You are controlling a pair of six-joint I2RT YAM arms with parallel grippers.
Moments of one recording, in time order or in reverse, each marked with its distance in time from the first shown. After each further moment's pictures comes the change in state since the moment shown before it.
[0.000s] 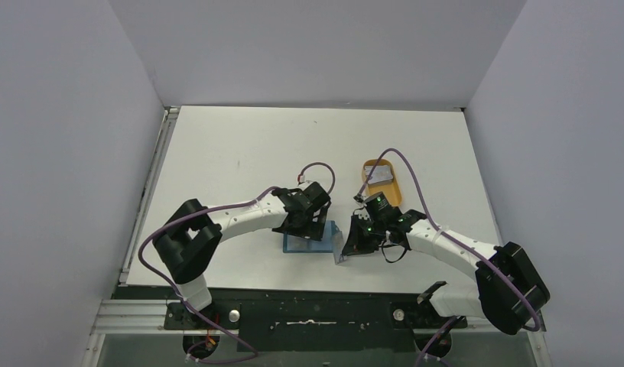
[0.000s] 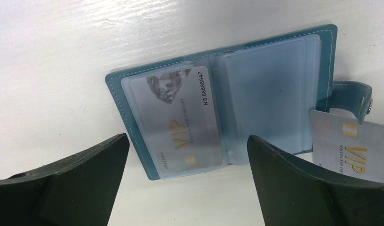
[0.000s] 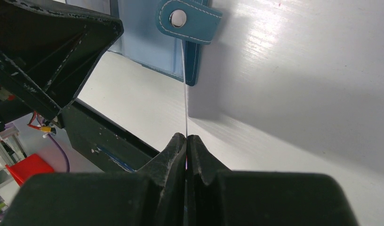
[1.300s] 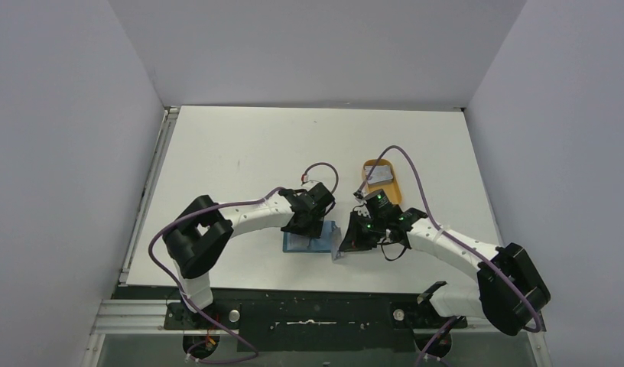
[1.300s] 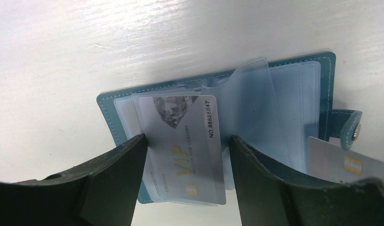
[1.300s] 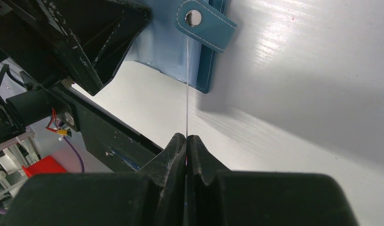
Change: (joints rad) left arm -0.002 0.076 0.022 0.054 -0.033 -0.004; right arm 0.000 -0.002 0.022 0.014 -0.016 0.031
